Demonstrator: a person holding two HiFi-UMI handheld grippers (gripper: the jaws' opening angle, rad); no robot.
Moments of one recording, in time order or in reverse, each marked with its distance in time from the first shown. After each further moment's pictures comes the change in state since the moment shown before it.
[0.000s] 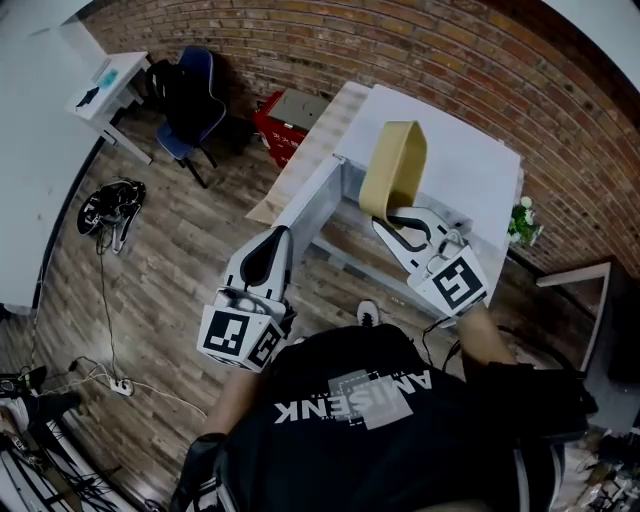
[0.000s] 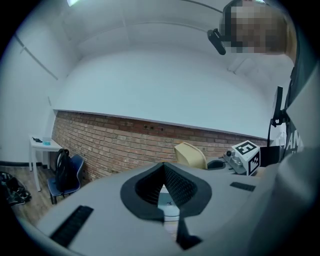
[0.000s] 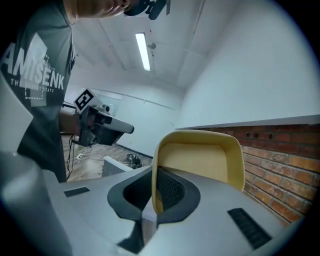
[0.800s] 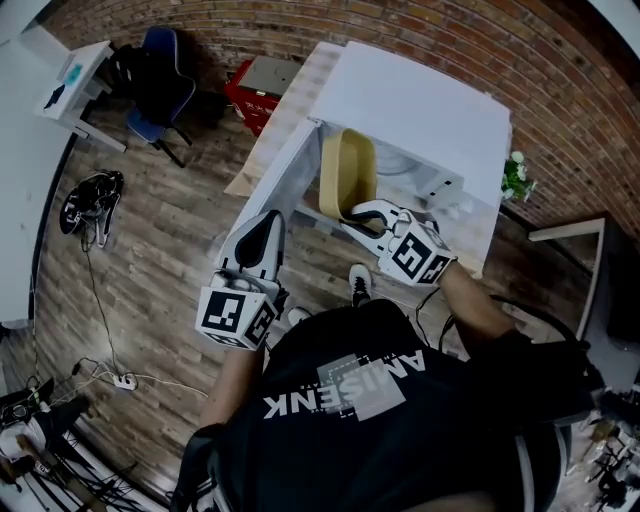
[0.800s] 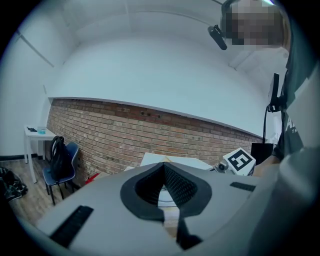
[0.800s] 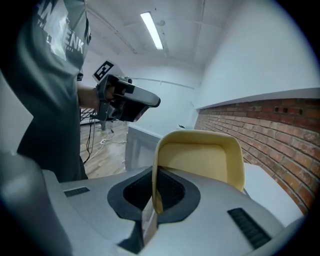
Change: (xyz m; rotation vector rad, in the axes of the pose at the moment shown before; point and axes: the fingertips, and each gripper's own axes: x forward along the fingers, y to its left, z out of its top) left arm 0.007 -0.001 -0.065 -0.021 0.103 -0.076; right arm 0.039 0.074 -0.102 -0.049 0.200 0.242
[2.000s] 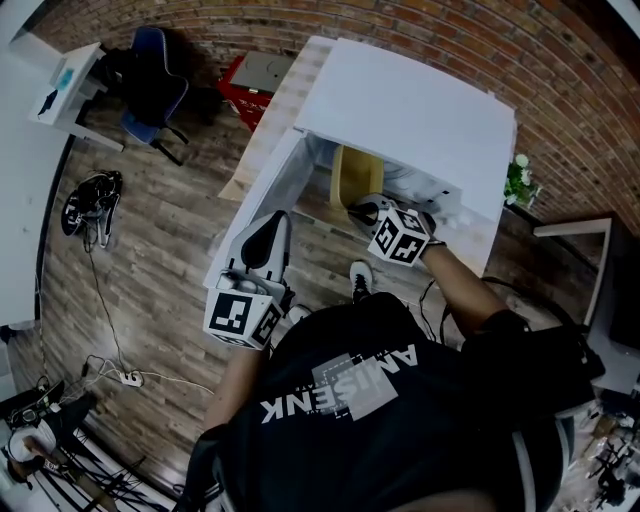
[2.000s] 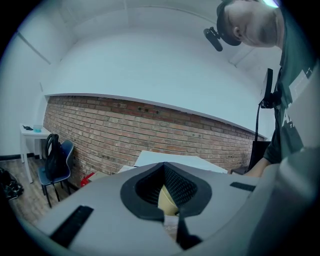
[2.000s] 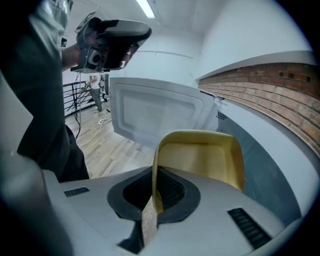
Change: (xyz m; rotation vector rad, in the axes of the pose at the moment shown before) left arm 0.063 -0.009 -0.018 -0.001 0.023 -0.006; right arm 0.044 -0.042 -0.145 0.074 0.295 0.041
